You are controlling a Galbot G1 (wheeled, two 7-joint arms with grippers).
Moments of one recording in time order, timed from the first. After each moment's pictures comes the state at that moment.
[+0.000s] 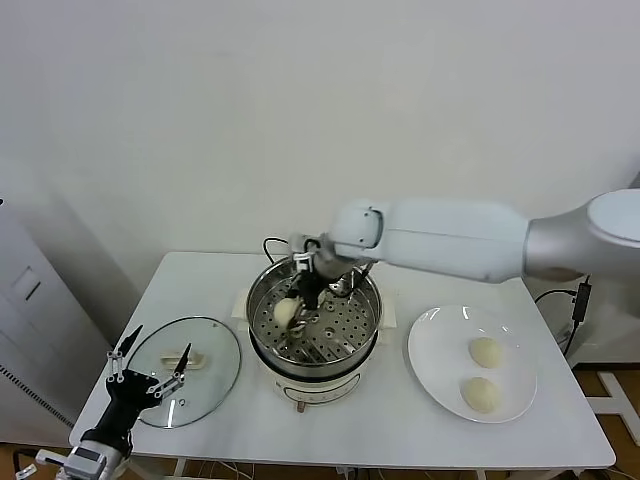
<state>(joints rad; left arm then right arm) 1.63 -1.39 -0.82 -2.11 0.08 -0.13 0.30 0.60 1.23 -1.48 1.36 0.96 -0.46 -0.66</state>
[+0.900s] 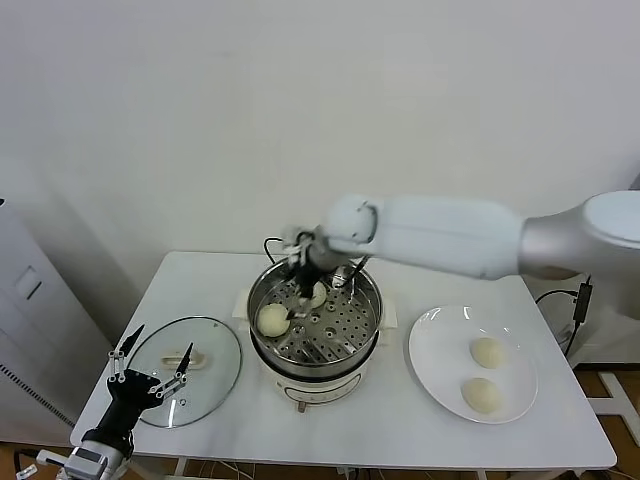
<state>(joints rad) 1.64 -1.39 -0.81 -2.12 0.08 -0.13 0.30 0.71 1.11 -1.45 1.37 0.87 -0.46 -0.77</state>
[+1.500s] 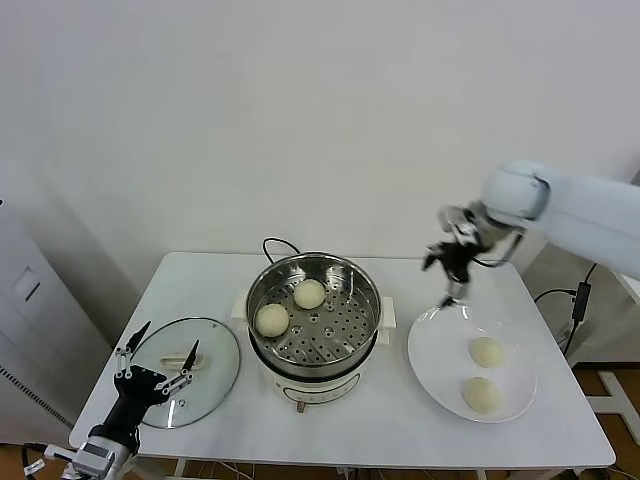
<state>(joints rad) 1.63 -1.39 -0.79 -2.13 0.10 -0.11 0.29 0.77 0.61 -1.55 1.45 0.41 -0.22 -1.09</state>
